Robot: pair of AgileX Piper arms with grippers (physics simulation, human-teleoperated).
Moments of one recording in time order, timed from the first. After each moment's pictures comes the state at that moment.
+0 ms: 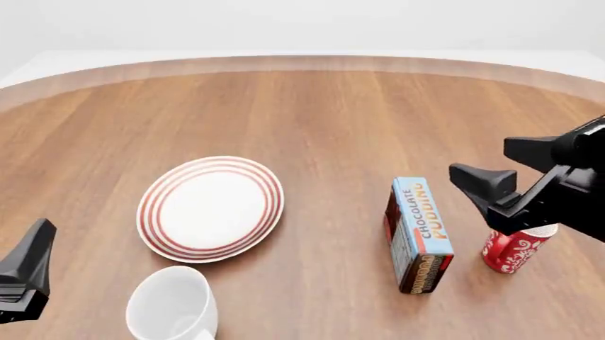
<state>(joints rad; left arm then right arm) 0.00 0.00 0.00 0.00 0.00 0.40 0.69 -0.55 0.29 -0.14</state>
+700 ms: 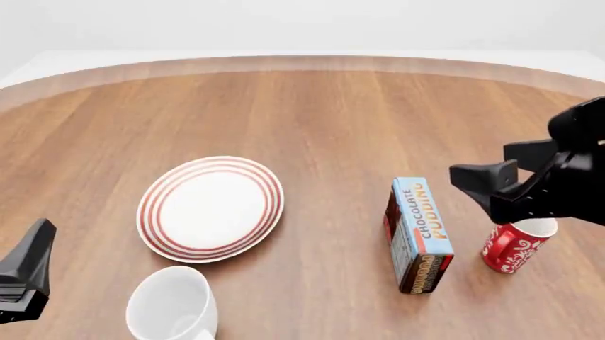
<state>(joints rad) 0.00 0.00 0.00 0.00 0.00 0.41 0.75 -0.67 0.52 -0.04</state>
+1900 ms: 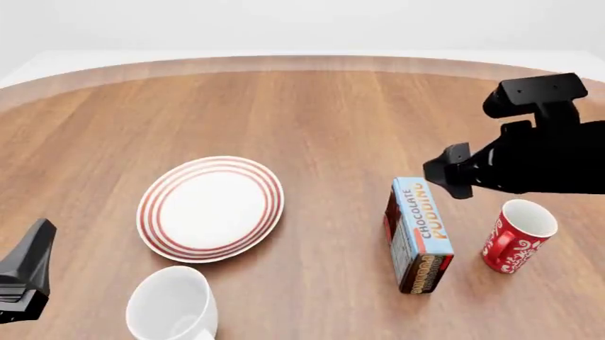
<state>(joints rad) 0.00 0.00 0.00 0.00 0.00 0.38 1.02 -0.81 0.61 0.09</state>
